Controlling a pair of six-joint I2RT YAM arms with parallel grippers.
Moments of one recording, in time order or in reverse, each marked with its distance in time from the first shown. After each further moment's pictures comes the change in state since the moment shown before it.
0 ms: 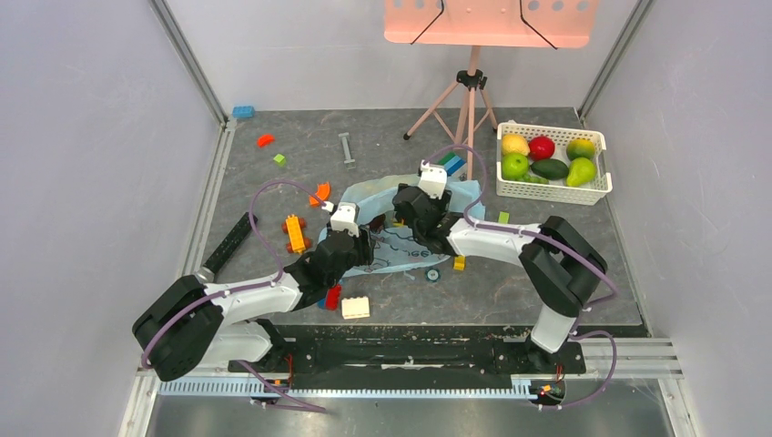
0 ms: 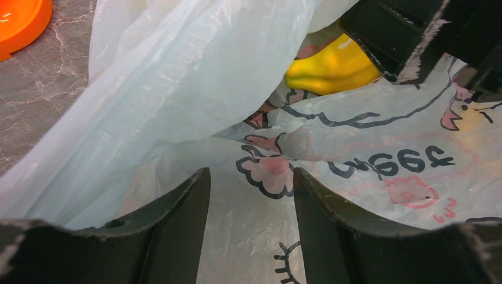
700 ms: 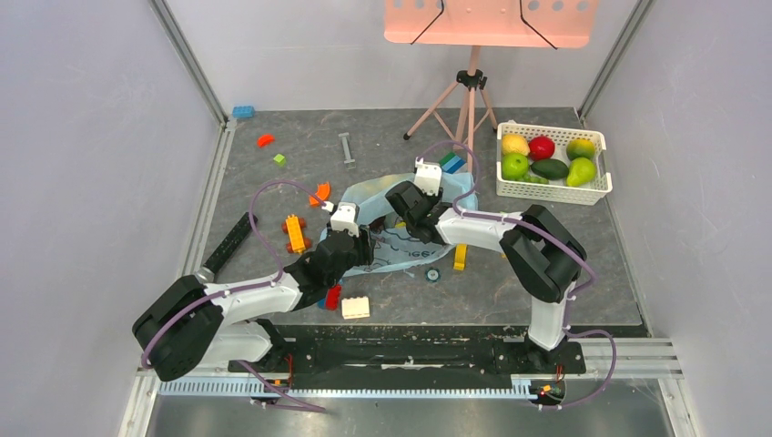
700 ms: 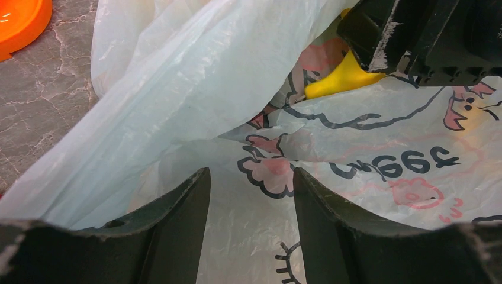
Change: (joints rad) left arm 0.000 0.000 0.000 0.000 0.000 0.000; right arm -0.033 0.148 0.138 -0.150 0.027 0.013
